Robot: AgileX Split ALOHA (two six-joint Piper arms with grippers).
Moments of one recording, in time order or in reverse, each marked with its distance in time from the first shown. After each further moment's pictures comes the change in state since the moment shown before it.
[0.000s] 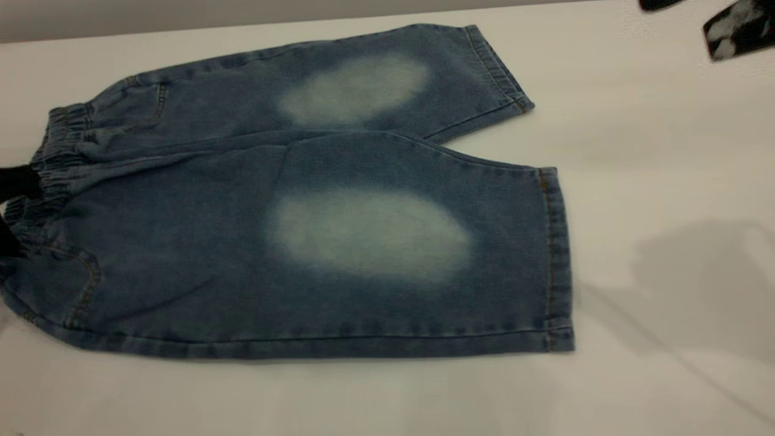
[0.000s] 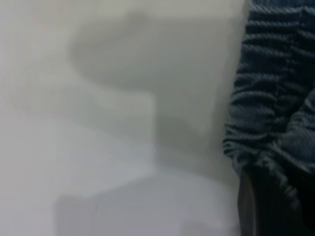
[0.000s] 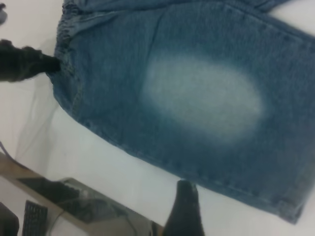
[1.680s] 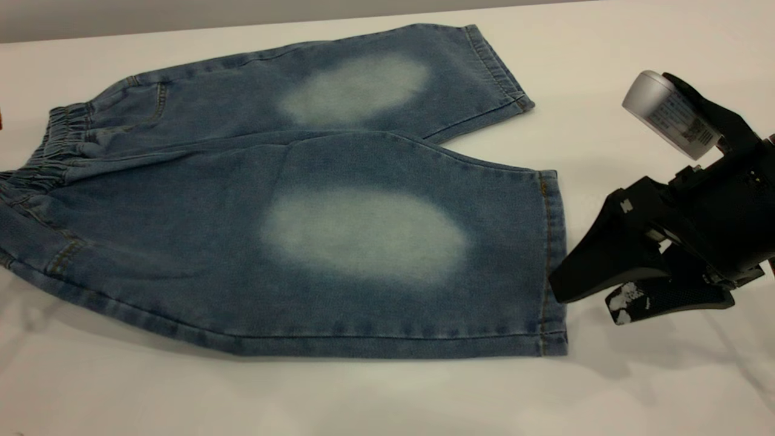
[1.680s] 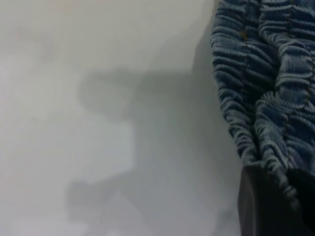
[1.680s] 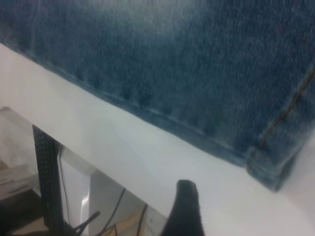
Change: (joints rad) left arm 0.000 -0.192 -0.002 0.001 0.077 0.025; right arm 0.024 0.683 0.104 0.467 -0.045 -0.703
